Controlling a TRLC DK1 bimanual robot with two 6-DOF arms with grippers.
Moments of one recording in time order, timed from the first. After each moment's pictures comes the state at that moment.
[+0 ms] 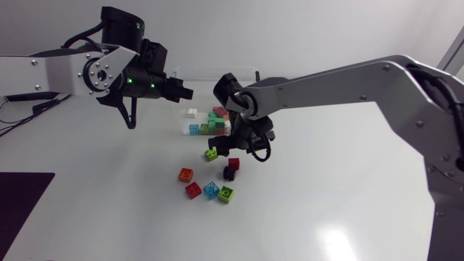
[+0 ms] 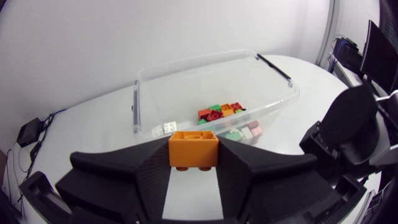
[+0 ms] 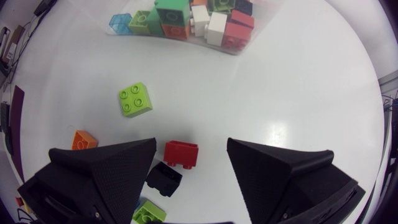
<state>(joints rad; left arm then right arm) -0.33 1.67 1.24 -0.15 -0.02 0.07 0.65 2.14 1.55 -0.65 0.12 0.43</state>
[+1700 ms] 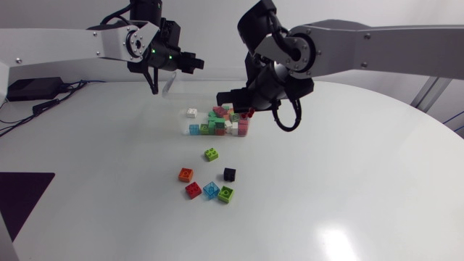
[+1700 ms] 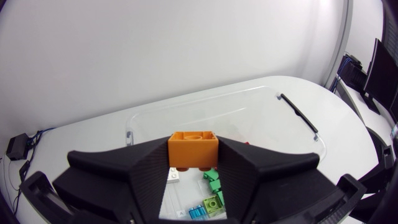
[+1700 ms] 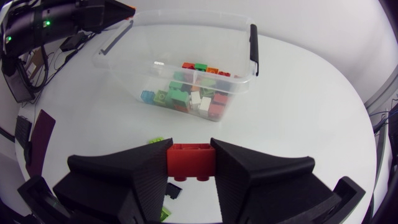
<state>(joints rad) -0.27 2.07 1.77 -0.25 0.07 0.06 0.62 1.80 1.49 -0.58 0.16 0.35</state>
